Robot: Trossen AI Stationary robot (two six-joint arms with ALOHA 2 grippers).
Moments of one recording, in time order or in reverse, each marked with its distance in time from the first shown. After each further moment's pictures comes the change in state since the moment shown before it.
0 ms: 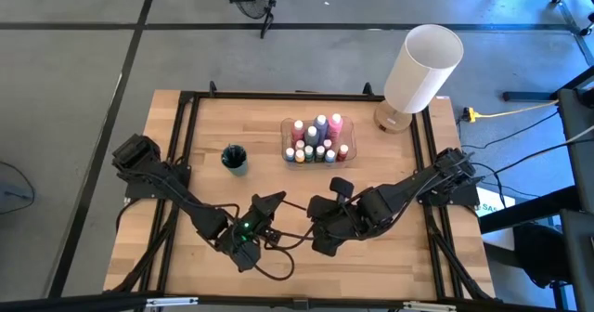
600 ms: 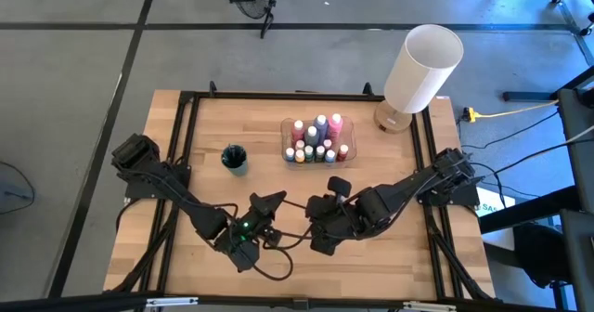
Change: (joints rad) left arm -0.001 -0.003 0.004 0.011 -0.007 -0.033; right arm 0.002 0.004 -0.002 0.014 0.004 -0.025
